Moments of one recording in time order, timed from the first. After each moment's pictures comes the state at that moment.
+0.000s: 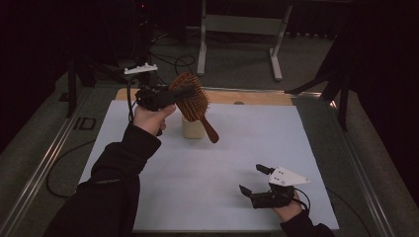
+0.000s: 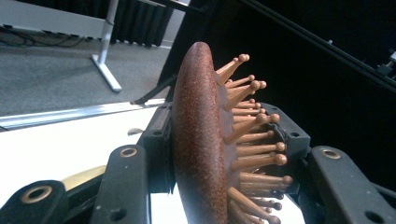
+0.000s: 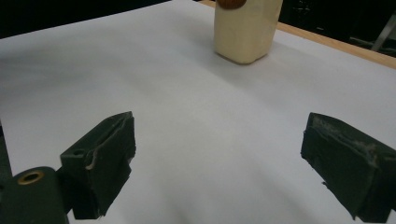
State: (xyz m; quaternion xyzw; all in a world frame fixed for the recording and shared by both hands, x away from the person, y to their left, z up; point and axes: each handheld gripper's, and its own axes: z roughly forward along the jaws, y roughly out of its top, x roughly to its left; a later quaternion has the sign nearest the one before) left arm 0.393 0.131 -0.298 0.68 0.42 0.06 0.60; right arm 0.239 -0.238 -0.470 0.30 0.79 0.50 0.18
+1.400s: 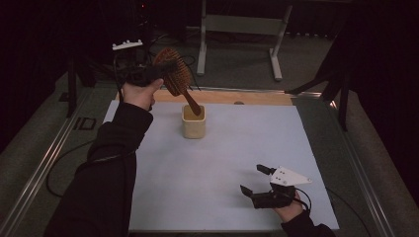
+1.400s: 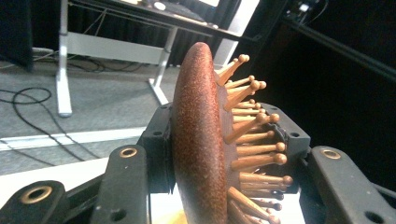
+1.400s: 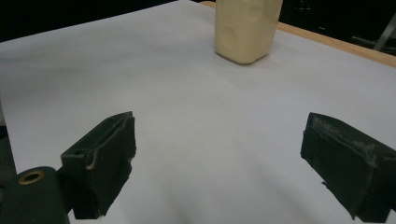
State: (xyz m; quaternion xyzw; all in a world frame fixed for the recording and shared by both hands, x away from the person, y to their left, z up) left arm 0.441 0.160 -0.281 0.64 0.48 0.15 0.58; right arm 0.239 -0.241 -0.469 0.30 0.79 0.51 0.18
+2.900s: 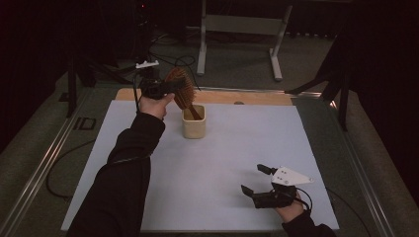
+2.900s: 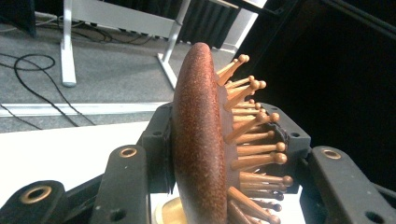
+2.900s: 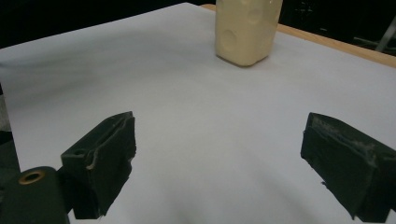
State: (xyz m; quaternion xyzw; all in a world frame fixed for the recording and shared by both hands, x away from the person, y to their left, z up) left arm 0.475 0.142 -0.357 0.65 0.51 0.12 0.55; right arm 0.239 -0.242 -0.468 0.30 0.78 0.51 0.18
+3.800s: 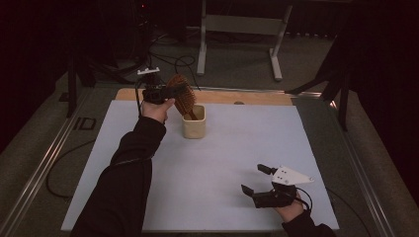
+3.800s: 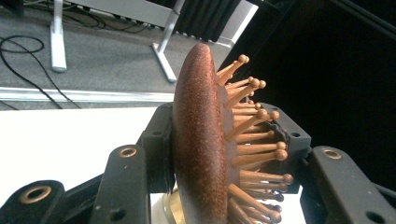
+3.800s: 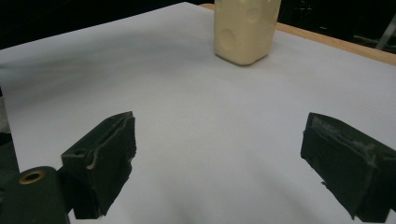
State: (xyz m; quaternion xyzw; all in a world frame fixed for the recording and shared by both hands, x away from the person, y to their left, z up) left arm 0.485 0.144 -0.386 0.65 0.52 0.09 0.55; right arm 0.240 -0.243 -0.469 0.30 0.78 0.51 0.17
